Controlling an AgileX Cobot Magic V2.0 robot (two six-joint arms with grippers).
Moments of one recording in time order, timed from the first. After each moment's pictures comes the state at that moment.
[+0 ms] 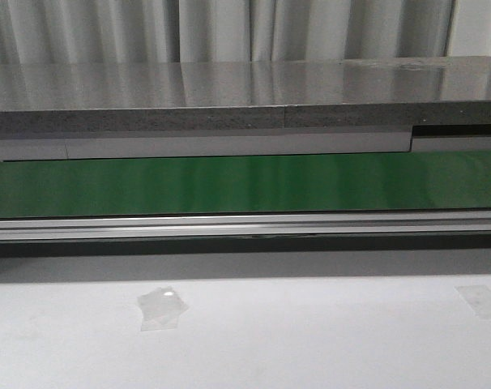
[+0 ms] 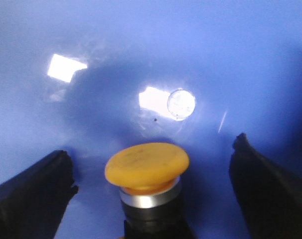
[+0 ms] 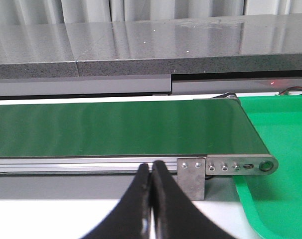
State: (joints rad) left arm 0.40 2.03 -1.35 -0.23 0.72 0.19; right arm 0.03 -0.01 0.03 0.00 0.13 0.05
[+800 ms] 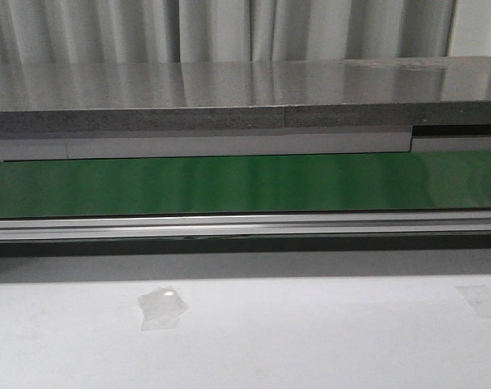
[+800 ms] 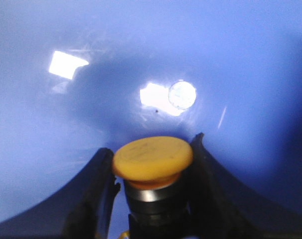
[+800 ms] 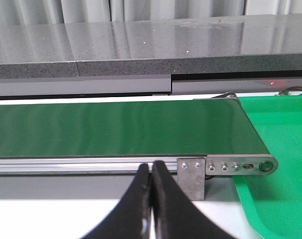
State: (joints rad) left arm 0.40 2.01 -1.35 -0.22 0.74 0.19; right arm 0.03 -0.01 0.03 0.00 0.13 0.05
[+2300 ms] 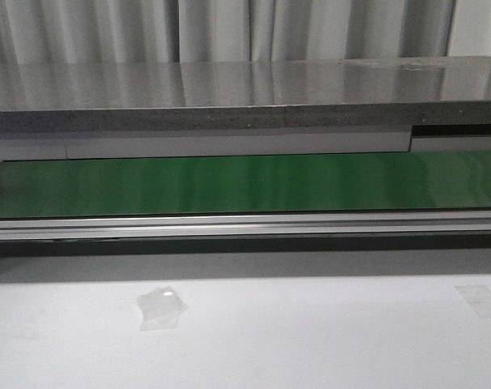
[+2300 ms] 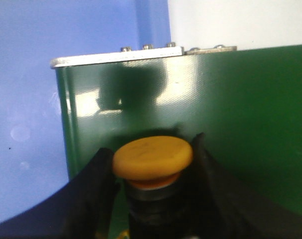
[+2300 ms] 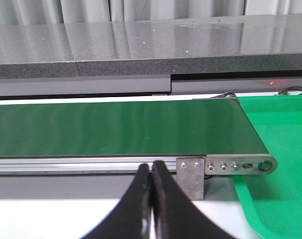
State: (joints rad) left arm 0.12 1.88 -1.47 -0.13 0.94 0.24; right arm 0.03 -0.01 0.03 0.00 0.13 0.05
